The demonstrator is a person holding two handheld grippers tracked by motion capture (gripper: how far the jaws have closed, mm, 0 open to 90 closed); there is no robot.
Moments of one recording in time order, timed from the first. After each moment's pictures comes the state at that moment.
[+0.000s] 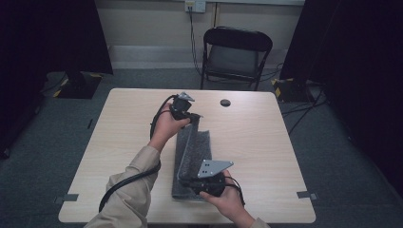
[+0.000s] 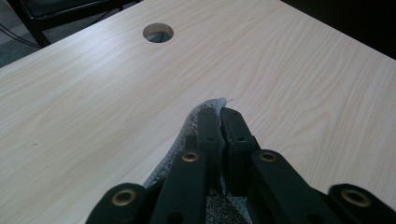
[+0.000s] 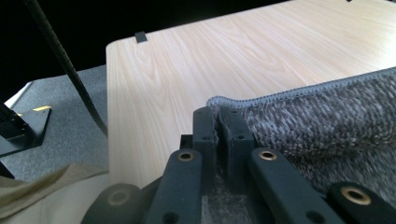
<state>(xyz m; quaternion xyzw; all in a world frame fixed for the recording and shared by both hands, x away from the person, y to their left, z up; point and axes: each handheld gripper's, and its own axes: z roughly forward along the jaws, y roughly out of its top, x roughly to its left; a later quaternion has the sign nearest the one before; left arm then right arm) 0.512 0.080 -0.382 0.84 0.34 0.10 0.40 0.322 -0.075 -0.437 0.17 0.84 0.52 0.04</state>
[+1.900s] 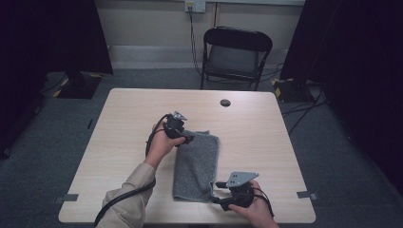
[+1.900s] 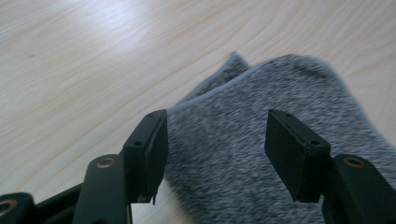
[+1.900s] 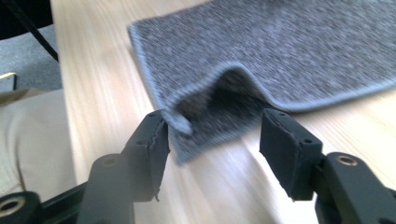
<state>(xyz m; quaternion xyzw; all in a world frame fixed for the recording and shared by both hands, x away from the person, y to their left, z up) 0.495 0.110 -0.450 0.84 0.39 0.13 0.36 0.314 -0.161 -0.484 0.23 0.87 0.43 0.05</state>
